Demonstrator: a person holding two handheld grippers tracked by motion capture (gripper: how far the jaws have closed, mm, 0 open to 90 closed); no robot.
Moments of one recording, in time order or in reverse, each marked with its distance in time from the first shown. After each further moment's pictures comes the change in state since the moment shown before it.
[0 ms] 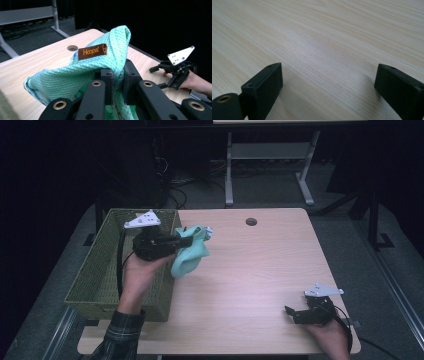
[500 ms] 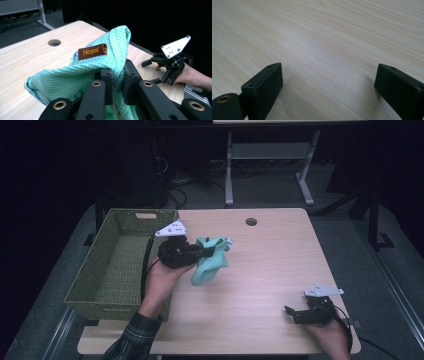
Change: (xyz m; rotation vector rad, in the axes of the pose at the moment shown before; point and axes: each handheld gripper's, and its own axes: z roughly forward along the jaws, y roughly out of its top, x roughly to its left) left arm -0.022 -0.014 0.049 0.060 -0.063 0.020; right arm 0.000 0.000 0.000 0.000 0.000 0.001
